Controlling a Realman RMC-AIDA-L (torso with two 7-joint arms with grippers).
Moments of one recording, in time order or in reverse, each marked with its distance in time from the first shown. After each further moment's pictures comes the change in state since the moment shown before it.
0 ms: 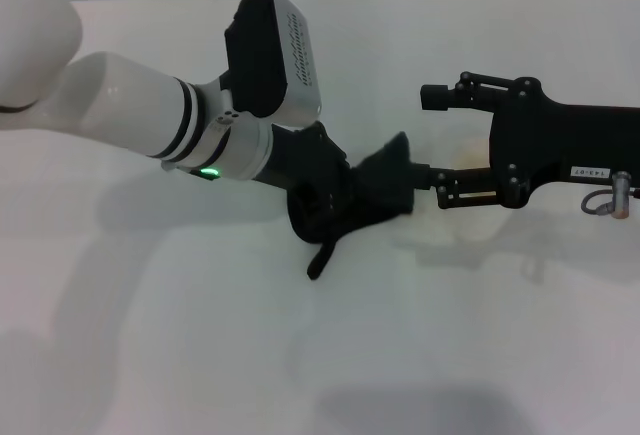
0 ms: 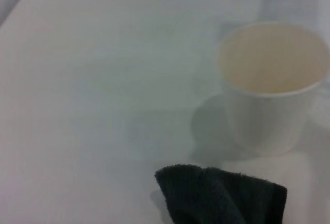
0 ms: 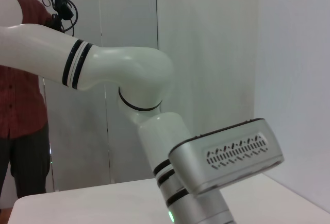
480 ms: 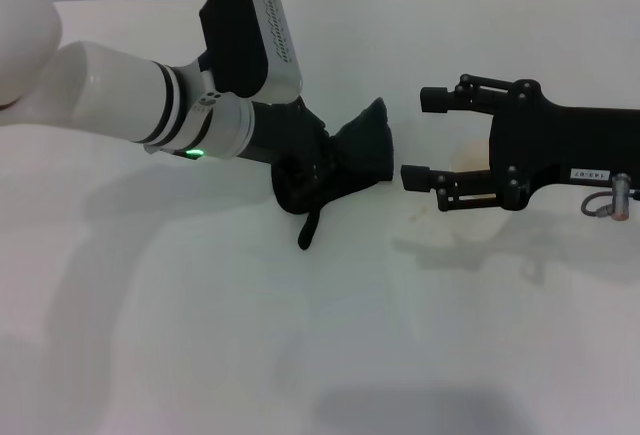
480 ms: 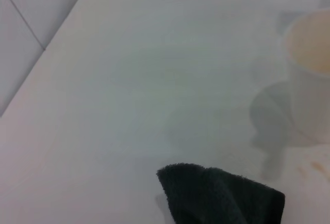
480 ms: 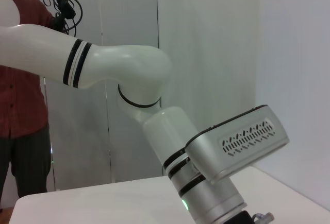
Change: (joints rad) left arm 0.022 0.003 -0.065 0.021 0.042 -0.069 0.001; right arm 0.000 0.000 -0.001 0.002 -0.002 -0.002 0.000
